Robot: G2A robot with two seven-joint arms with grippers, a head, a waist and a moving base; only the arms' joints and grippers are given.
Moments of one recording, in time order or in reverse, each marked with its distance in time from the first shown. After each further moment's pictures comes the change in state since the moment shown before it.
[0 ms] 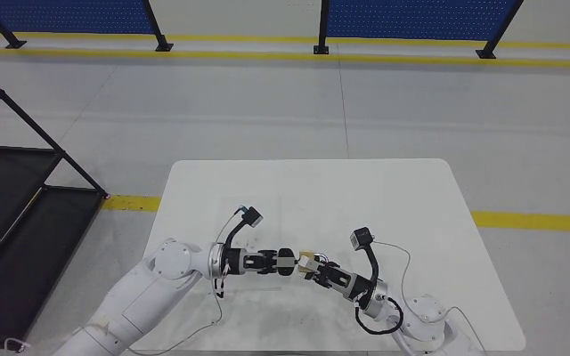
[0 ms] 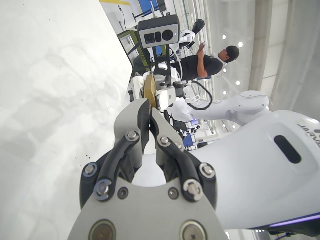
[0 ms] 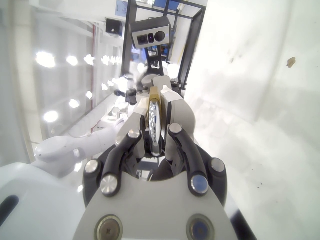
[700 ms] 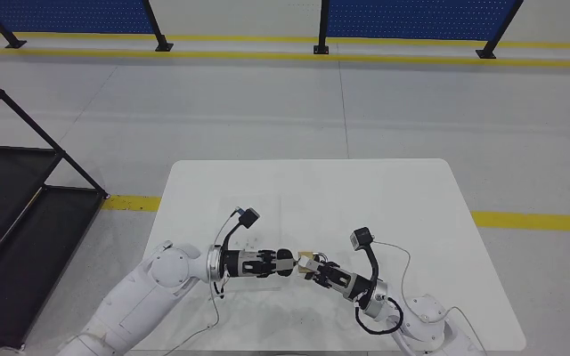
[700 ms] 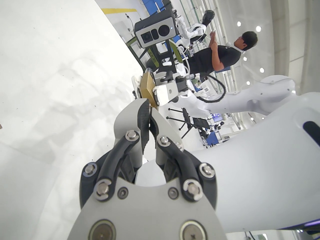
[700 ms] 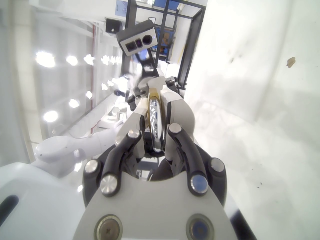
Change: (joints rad) left arm 0.056 0.003 -0.055 -0.062 0.191 -0.092 0.097; right arm 0.000 0.000 0.000 0.000 0.000 0.000 0.000
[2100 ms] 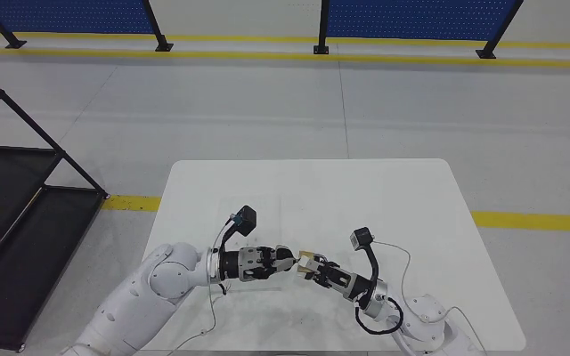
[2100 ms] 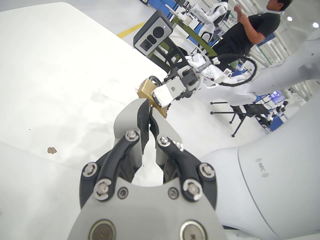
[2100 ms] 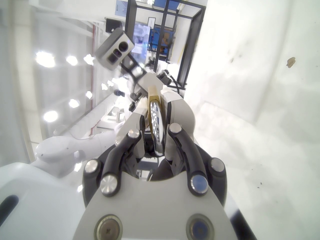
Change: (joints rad) left arm 0.066 -0.009 -0.063 -0.075 0.470 -0.187 0.294; right arm 0.000 0.000 0.000 0.000 0.000 0.000 0.000
